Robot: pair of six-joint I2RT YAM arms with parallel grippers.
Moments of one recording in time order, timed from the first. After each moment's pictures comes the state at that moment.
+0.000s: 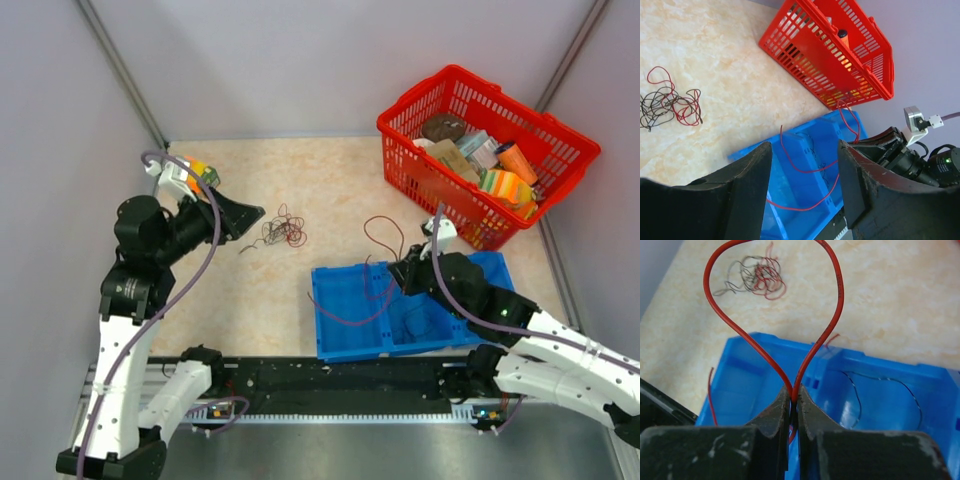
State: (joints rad) left arm -0.14 0.80 1.16 -0.55 0.51 -0.64; right arm 0.96 0.72 0.67 -0.30 0.34 0.51
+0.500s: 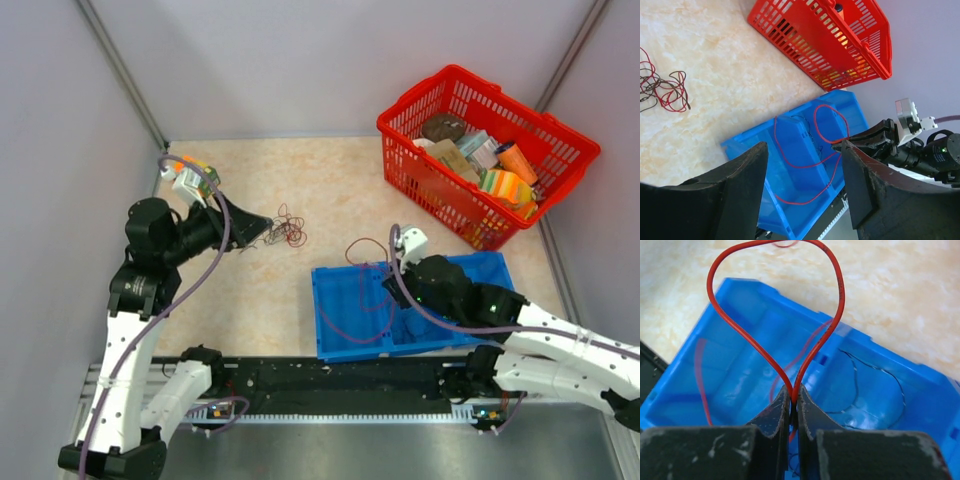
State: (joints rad) left arm -0.14 0.79 1.08 -0.54 0.60 -0.63; right arm 1.03 0.78 0.71 -0.47 0.32 0.33
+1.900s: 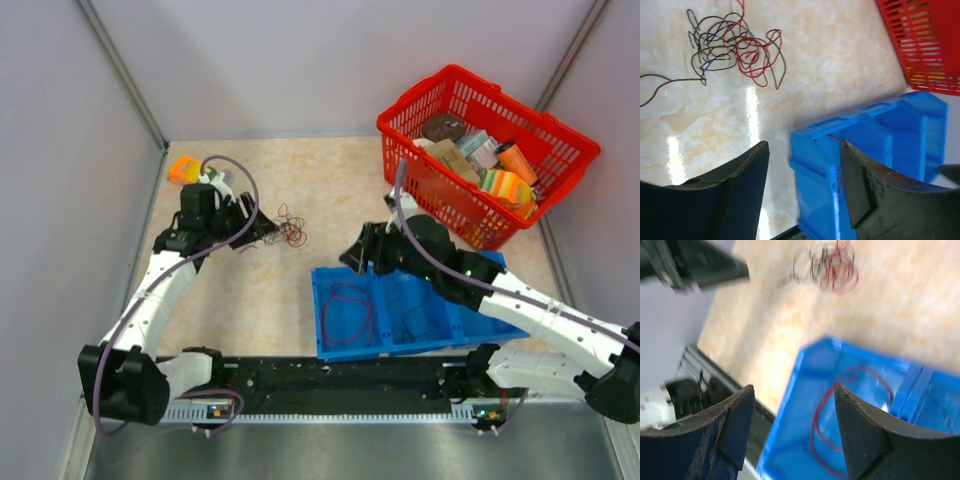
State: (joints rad) left arm -0.14 1.11 0.93 -0.45 0.44 -0.57; right arm 0.96 1.03 0.89 -0.35 0.04 0.68
